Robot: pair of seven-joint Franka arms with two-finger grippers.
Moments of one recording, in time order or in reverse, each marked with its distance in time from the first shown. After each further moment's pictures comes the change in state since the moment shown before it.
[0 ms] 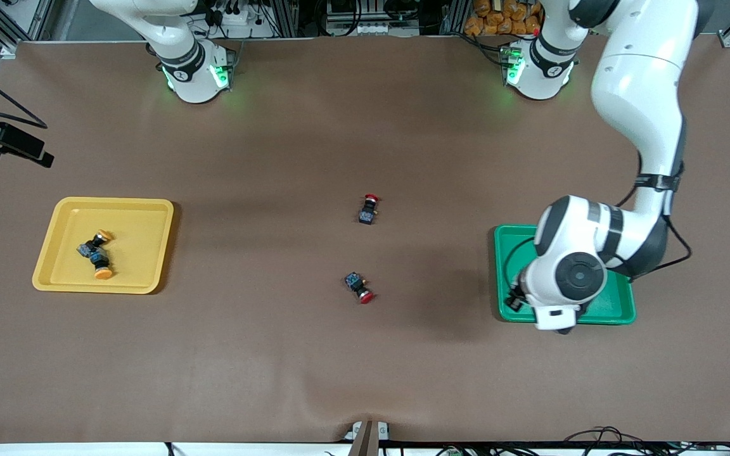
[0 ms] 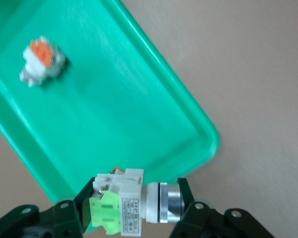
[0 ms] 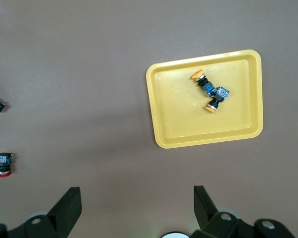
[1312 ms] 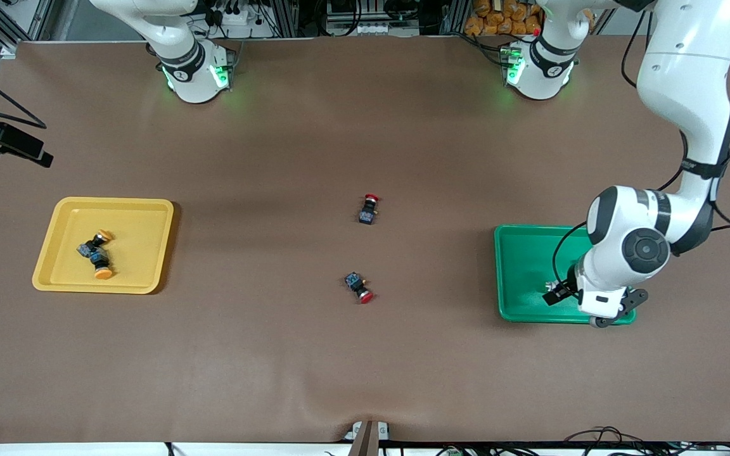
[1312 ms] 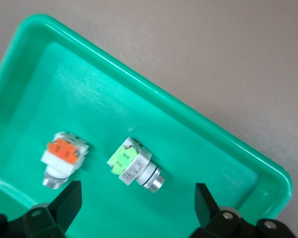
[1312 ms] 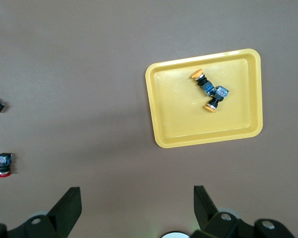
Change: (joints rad) left arm 0.168 -0.153 -0.009 -0.307 0.019 0.295 0.439; right arm 0.000 0.000 -0.002 0.000 0.000 -0.001 0.002
